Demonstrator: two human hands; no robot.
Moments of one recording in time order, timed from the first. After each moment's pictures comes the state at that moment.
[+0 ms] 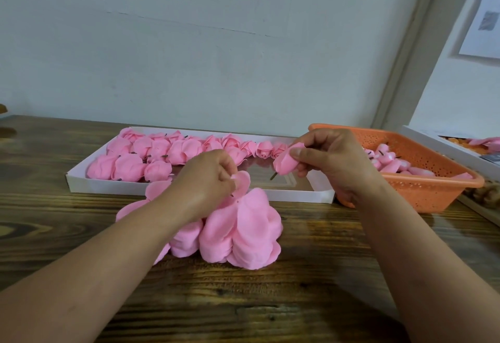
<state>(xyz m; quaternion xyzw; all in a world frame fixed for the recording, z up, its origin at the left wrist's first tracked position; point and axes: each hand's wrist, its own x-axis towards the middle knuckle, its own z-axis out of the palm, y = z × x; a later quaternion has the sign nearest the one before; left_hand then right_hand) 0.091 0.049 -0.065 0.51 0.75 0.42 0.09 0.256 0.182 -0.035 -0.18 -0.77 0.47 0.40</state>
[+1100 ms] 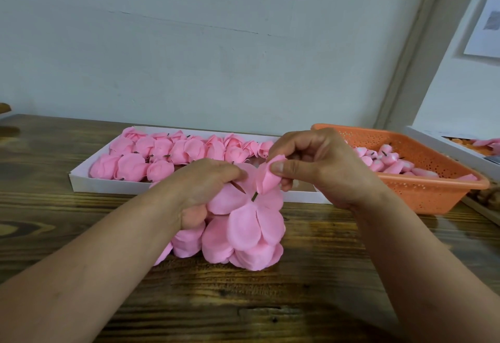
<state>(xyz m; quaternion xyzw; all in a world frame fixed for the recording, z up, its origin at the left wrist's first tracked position) 0.097 0.044 -0.054 0.31 0.63 0.57 0.42 0.251 0.149 -0.025 -0.04 -0.82 0.48 0.30</state>
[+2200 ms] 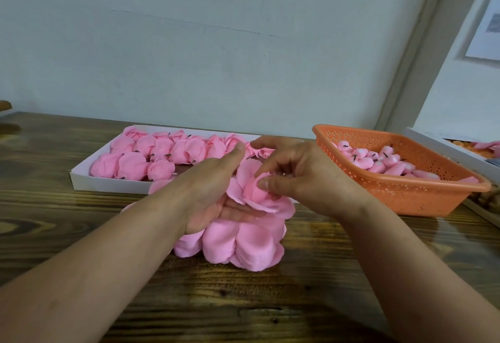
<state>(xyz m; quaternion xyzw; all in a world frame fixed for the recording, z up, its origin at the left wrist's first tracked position) 0.105 0.041 -0.054 0.35 0.57 0.56 0.49 0.242 0.137 -0.030 -0.13 -0.90 0.34 0.25</state>
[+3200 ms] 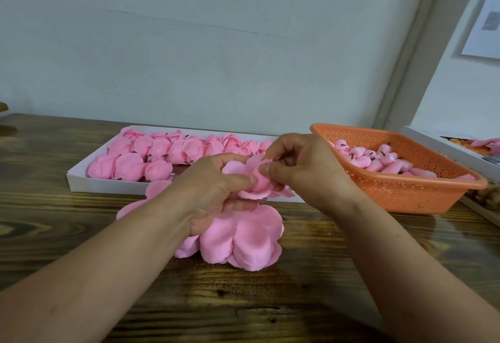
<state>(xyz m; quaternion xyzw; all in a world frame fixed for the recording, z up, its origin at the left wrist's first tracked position) 0.107 0.044 -0.061 0.36 0.53 0.63 0.43 0.240 0.136 -0.030 -0.19 -0.84 0.39 0.33</state>
